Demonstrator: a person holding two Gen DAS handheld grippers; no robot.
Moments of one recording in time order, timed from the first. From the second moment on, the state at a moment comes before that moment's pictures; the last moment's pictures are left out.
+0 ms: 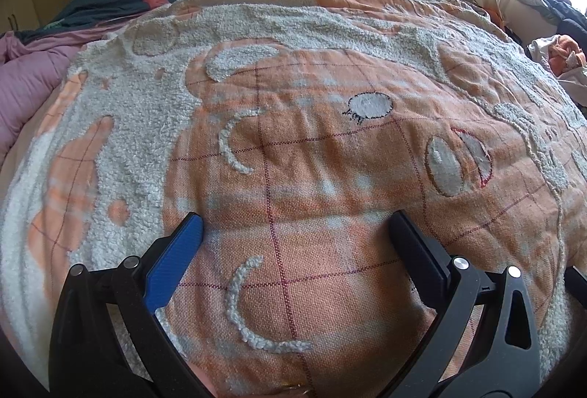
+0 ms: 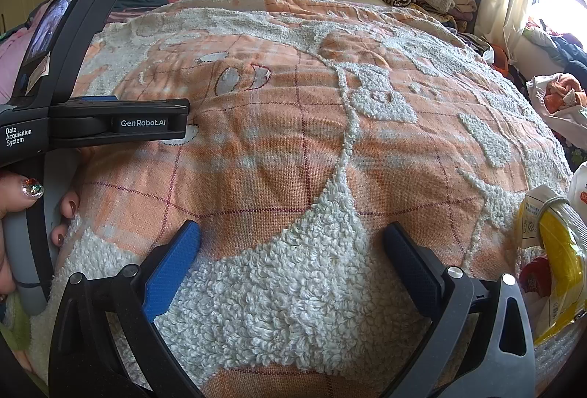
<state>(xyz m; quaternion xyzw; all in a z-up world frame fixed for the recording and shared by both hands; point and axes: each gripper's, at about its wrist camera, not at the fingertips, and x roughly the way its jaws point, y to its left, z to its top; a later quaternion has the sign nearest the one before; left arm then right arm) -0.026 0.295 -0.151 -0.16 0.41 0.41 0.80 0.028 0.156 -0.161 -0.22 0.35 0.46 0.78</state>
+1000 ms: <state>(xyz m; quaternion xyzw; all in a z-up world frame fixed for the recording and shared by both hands) 0.001 0.126 -0.024 -0.10 0.26 0.22 0.94 0.051 -0.066 -0.022 0.04 0.21 0.27 0.94</state>
